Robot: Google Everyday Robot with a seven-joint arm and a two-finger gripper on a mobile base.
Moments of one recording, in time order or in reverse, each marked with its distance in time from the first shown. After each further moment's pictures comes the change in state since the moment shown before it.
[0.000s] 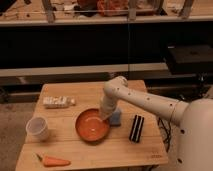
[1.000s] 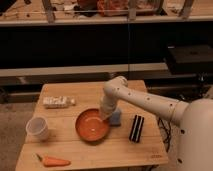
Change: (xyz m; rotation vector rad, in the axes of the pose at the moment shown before) arm 0.004 0.001 -0.002 0.004 -0.006 0.009
